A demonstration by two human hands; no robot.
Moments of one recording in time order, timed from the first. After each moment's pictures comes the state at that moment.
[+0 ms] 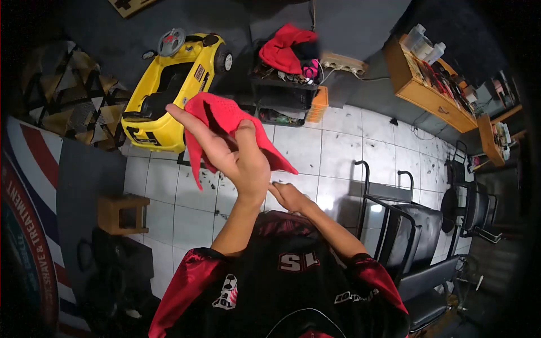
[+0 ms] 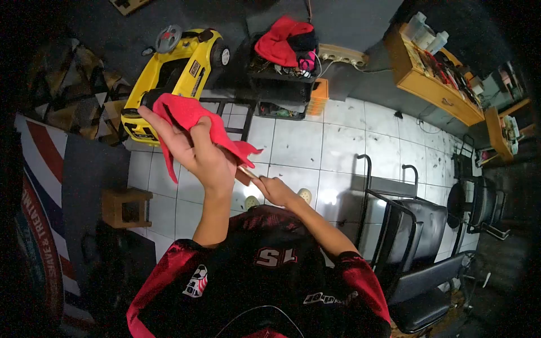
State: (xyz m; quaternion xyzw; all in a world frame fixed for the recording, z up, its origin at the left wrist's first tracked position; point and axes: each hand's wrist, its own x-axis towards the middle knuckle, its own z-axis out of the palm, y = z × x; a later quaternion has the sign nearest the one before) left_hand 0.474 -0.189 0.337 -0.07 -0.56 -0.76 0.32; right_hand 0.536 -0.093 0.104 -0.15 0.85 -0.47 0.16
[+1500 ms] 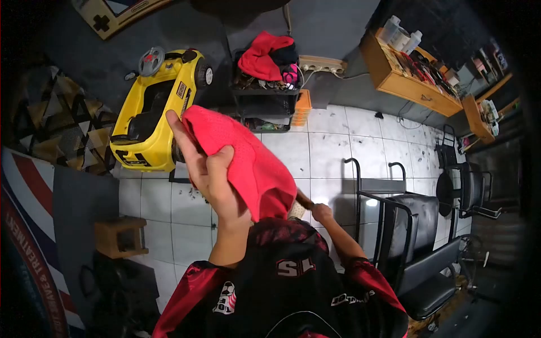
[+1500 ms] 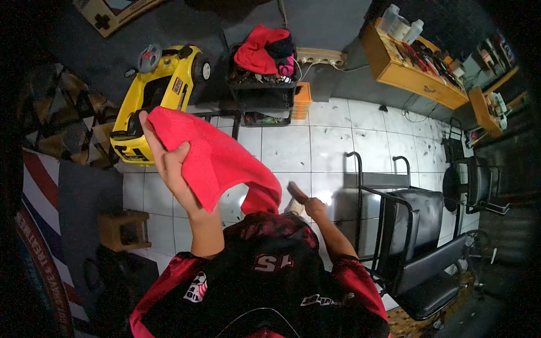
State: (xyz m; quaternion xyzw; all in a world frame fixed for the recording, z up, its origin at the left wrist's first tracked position) left_hand 0.489 -0.197 0.361 -0.07 -0.43 -0.89 0.14; right_hand 0.628 0.015 -0.056 0.14 0.94 -0.18 0.27
